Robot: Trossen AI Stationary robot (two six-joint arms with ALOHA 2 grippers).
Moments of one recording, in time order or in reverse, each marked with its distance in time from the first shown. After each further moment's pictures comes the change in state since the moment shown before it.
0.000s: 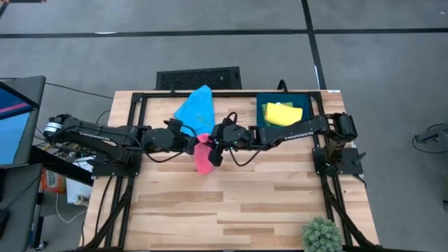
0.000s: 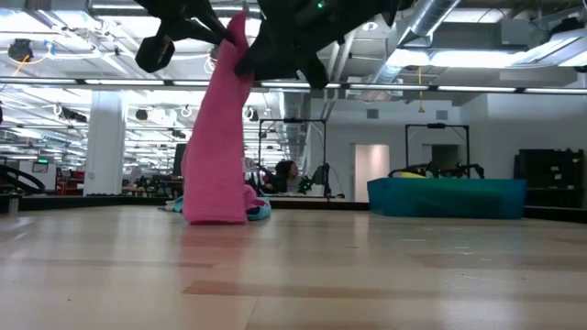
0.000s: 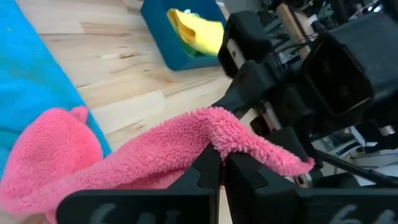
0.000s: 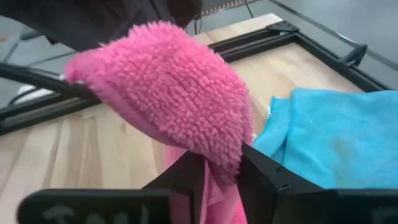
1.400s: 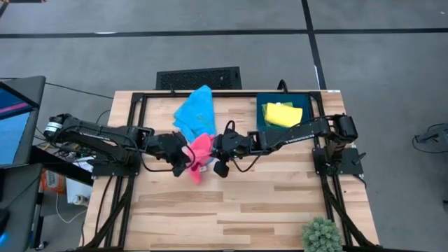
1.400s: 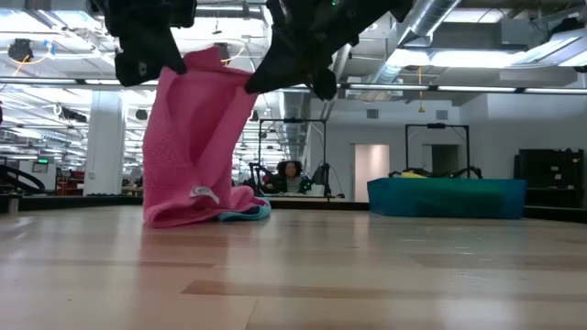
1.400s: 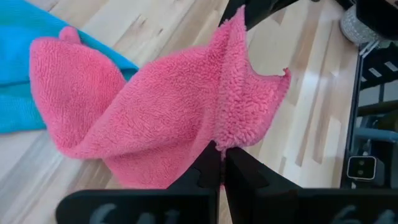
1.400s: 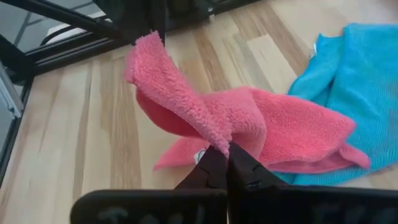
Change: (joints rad) left arm -0.014 0.000 0.002 -0.337 0.384 0.410; right arm 0.035 -0.002 0.000 -0.180 -0.119 0.062
